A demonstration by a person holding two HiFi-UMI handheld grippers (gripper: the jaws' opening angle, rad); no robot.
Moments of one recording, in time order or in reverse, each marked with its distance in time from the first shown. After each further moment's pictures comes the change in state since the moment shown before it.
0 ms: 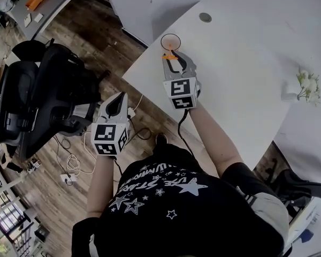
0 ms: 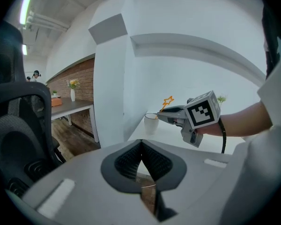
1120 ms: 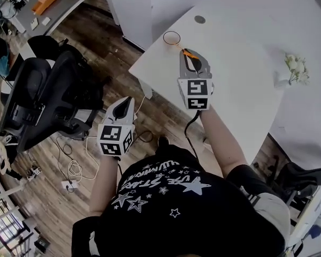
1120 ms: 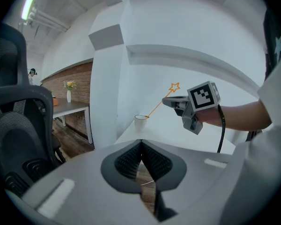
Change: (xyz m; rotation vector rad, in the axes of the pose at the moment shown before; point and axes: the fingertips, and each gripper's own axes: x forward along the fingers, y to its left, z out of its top) left arm -0.070 -0.021 -0.018 -0.008 -0.045 -0.087; right arm -0.099 -0.010 0.061 0.020 -0.111 -0.155
